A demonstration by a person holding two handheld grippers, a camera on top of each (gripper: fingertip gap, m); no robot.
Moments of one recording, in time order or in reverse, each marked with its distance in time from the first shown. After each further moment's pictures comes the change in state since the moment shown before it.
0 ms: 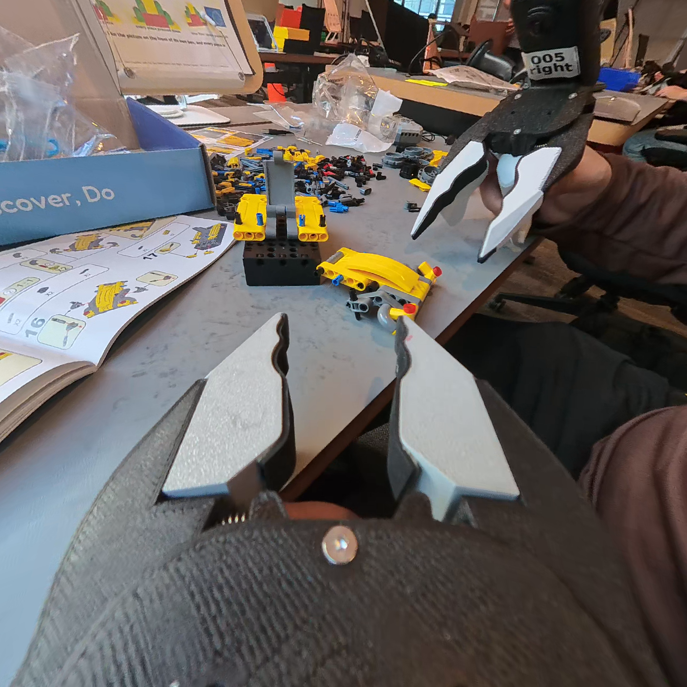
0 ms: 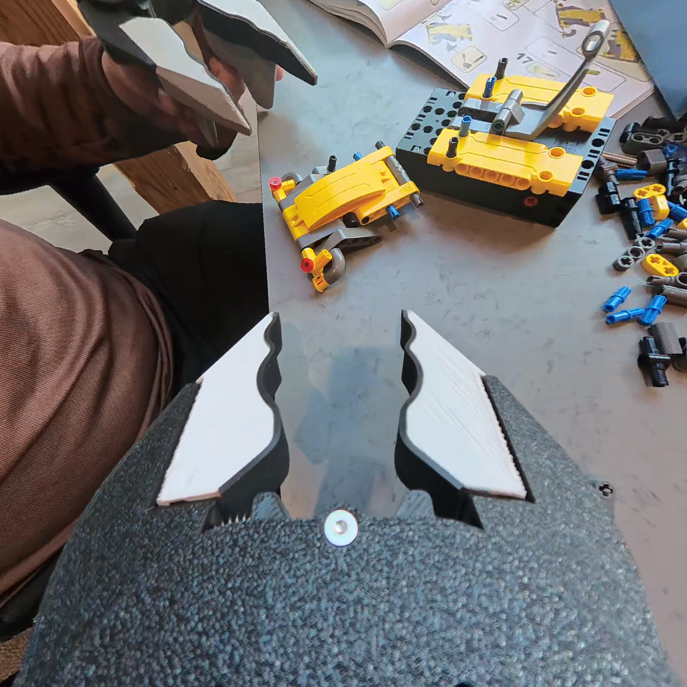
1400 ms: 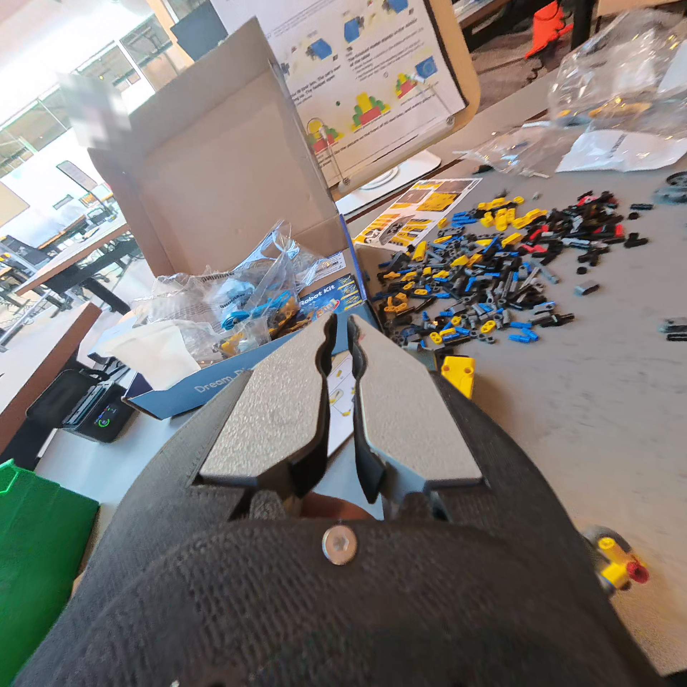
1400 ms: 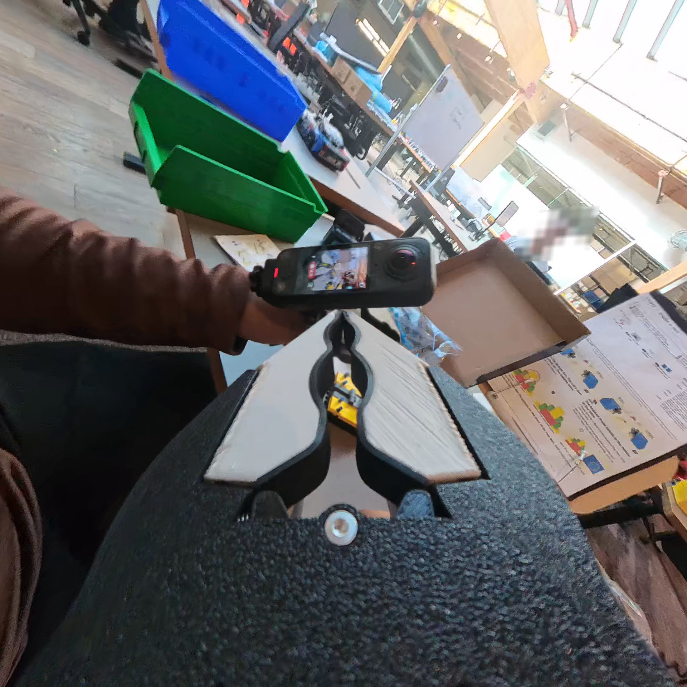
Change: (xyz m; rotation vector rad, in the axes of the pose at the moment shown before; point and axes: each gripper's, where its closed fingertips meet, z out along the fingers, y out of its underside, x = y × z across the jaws) left arm -0.055 -0.129 0.083 -0.114 -0.687 0.342; right arm -0.126 -0.182 -0.071 0.314 0.657 -0.595
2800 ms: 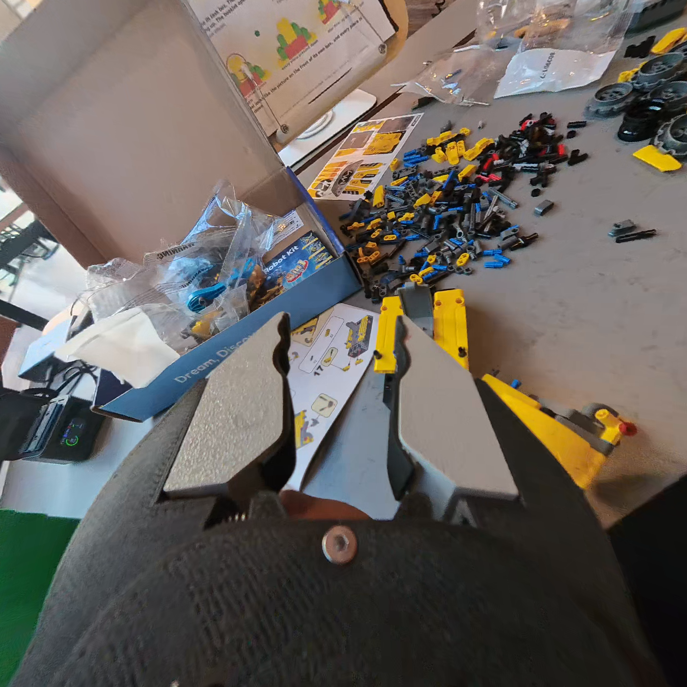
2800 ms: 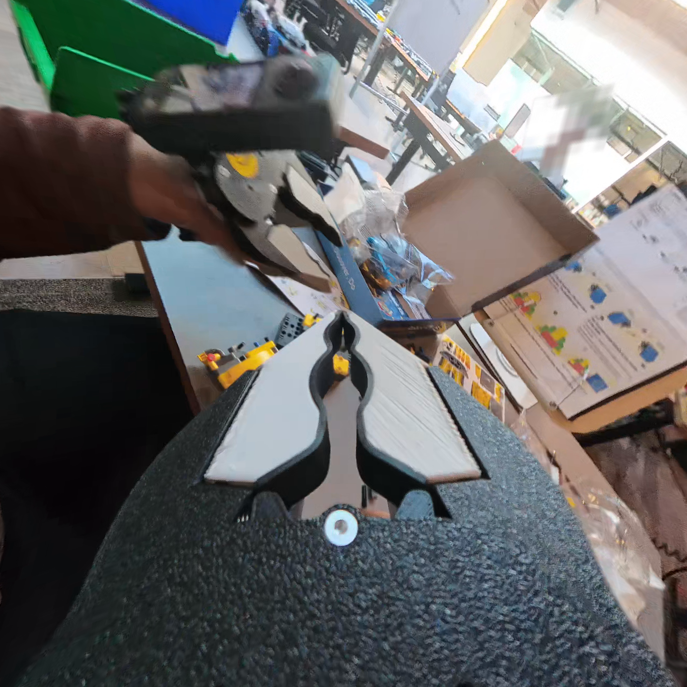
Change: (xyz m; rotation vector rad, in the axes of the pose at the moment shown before) left arm -0.010 0.026 -0.013 -0.111 0.242 0.071; right arm 0.056 0.067 0.002 -0.167 0.039 0.131
